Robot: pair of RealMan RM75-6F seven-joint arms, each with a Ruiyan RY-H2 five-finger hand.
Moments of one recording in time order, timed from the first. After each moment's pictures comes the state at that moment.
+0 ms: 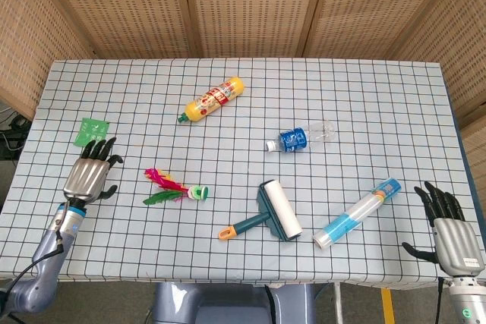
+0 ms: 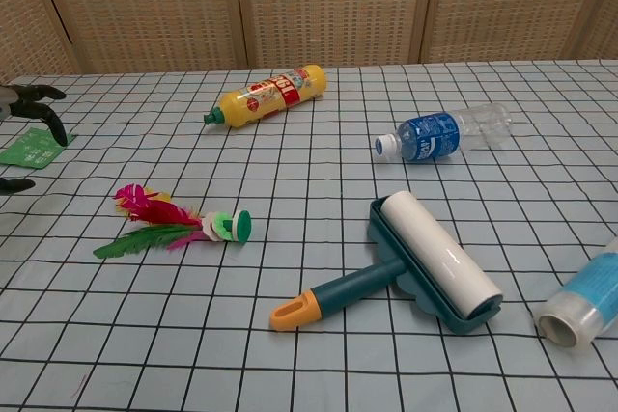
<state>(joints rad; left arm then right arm) -0.47 -1.34 -0.19 -1.57 1.10 1.01 0.52 0.05 -1.05 0.04 -1.77 -1.45 1.44 -0.02</state>
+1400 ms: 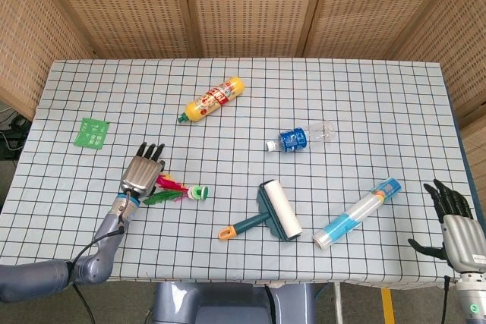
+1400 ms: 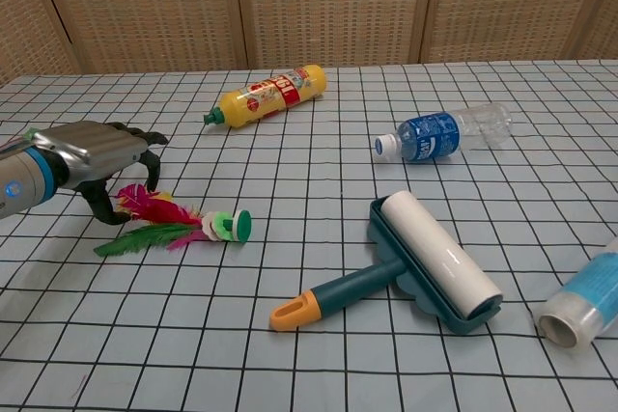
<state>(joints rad) -0.77 -1.57 -0.11 -1.44 0.77 0.98 0.87 0.05 -1.05 0.06 -1.73 -1.42 1.41 0.07</state>
